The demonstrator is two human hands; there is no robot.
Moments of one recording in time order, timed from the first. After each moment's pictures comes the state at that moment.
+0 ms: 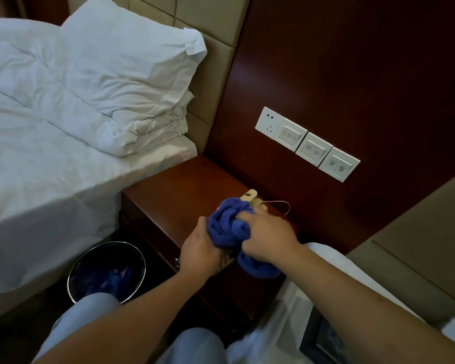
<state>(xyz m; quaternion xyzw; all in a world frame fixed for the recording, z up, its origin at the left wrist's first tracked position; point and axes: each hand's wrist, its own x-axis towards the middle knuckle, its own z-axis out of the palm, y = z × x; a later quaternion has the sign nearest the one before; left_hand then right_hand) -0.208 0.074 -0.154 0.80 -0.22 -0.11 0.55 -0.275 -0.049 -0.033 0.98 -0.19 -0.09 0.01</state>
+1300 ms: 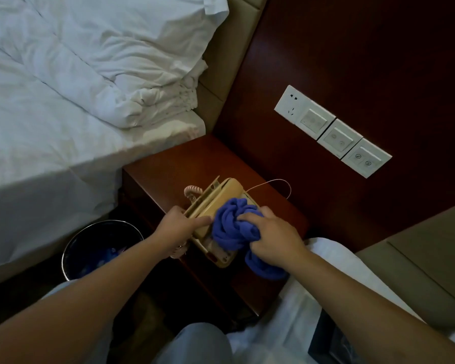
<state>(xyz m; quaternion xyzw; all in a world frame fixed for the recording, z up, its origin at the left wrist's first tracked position) -0.121 0.102 -0.190 0.75 -0.05 -0.36 0.55 -0.264 -0.074 -0.084 0.98 -0.17 -0.13 -0.05</state>
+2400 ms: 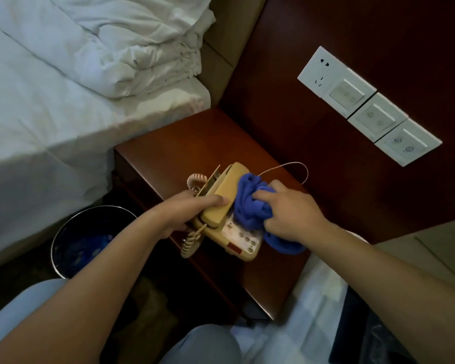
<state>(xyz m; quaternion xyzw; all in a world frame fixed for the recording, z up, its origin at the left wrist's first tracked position) -0.081 0.094 -0.184 0.65 -0.11 -0.52 0.54 -0.203 -0.098 -0.091 0.98 -0.14 -0.15 0.09</state>
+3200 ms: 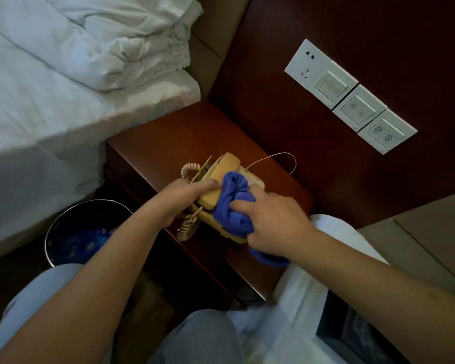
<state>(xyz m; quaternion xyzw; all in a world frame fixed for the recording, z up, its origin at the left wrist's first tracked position) -0.087 0.091 -0.176 0.66 -0.10 -0.48 0.57 -0.233 -0.038 -0.072 0.96 -0.08 -0.20 0.15</state>
